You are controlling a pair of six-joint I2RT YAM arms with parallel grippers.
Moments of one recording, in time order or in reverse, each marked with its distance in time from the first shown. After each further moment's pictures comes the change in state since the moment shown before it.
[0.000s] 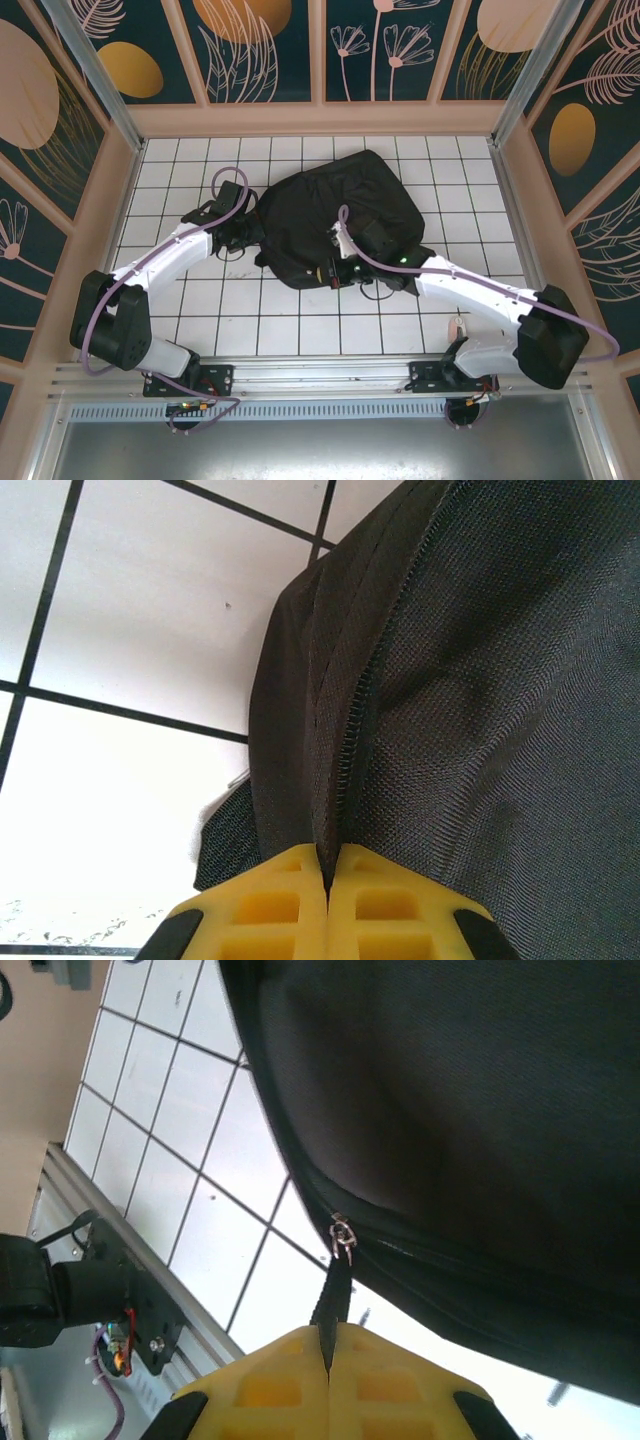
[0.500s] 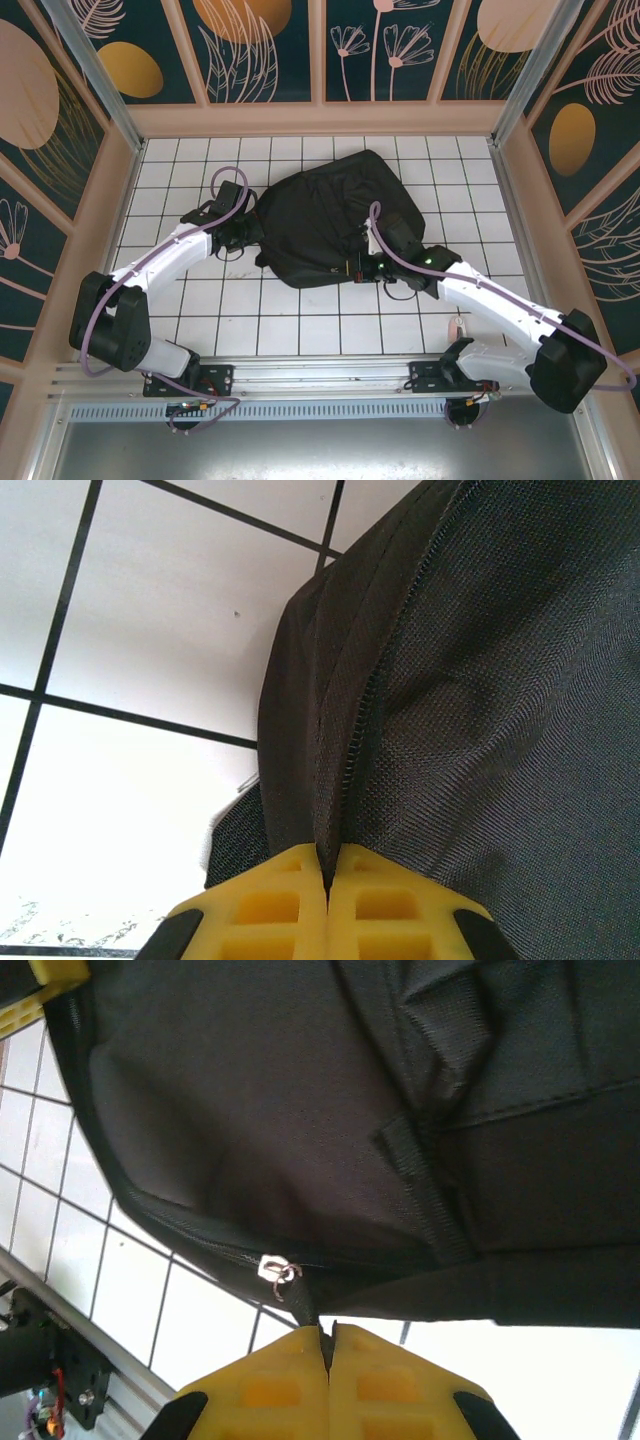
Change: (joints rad) left arm 0.001 -0.007 0.000 -0.003 -0.014 0.008; right arm -0.125 -0.129 -0.061 -0.123 0.103 0.001
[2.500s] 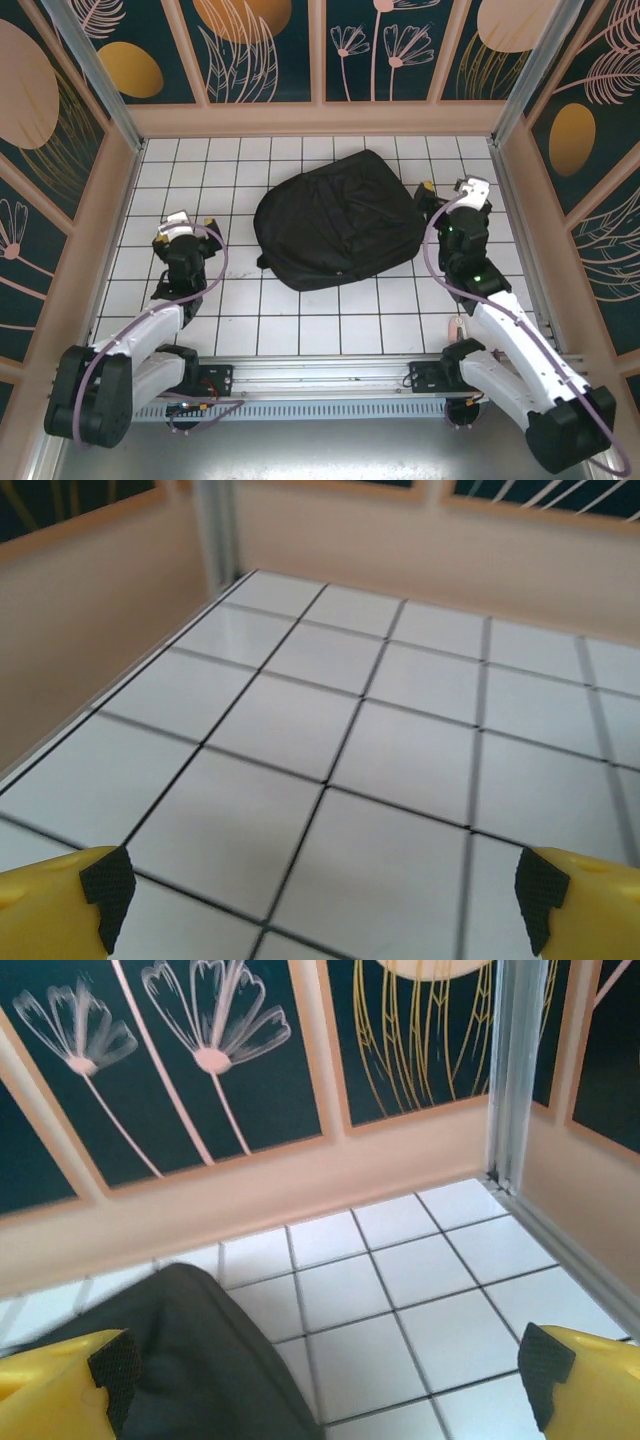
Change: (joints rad) left arm 0.209 -0.398 -0.707 0.988 -0.497 0.503; right arm -0.407 -0.309 -0.187 0.562 0.671 -0.409
